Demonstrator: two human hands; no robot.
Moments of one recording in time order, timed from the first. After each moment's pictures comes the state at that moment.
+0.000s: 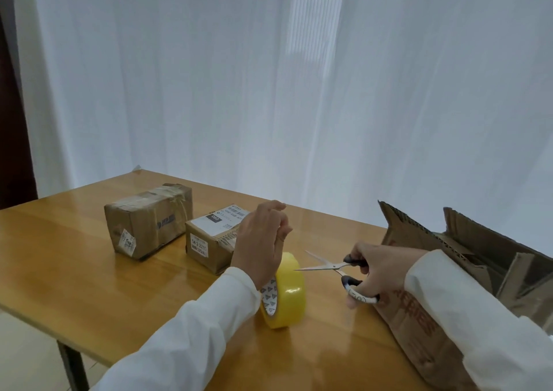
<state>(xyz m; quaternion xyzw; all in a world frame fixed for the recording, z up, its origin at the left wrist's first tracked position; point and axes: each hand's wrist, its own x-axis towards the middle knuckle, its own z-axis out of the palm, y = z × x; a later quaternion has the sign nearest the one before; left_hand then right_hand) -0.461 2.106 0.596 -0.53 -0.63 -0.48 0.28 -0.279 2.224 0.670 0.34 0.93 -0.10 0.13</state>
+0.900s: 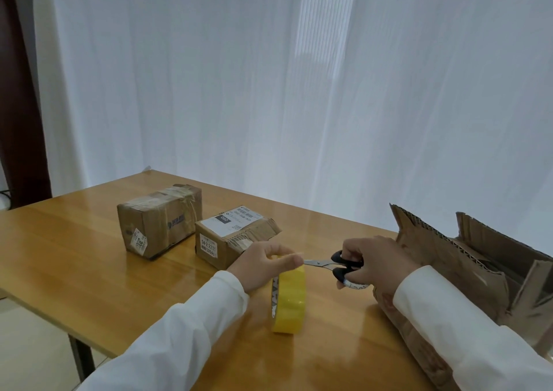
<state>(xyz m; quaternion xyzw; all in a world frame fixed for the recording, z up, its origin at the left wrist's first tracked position) -0.477 2.081 0.591 -0.48 -0.69 -0.49 -0.23 -0.297 2.230 0.645 0.25 0.96 -0.03 -0.09</state>
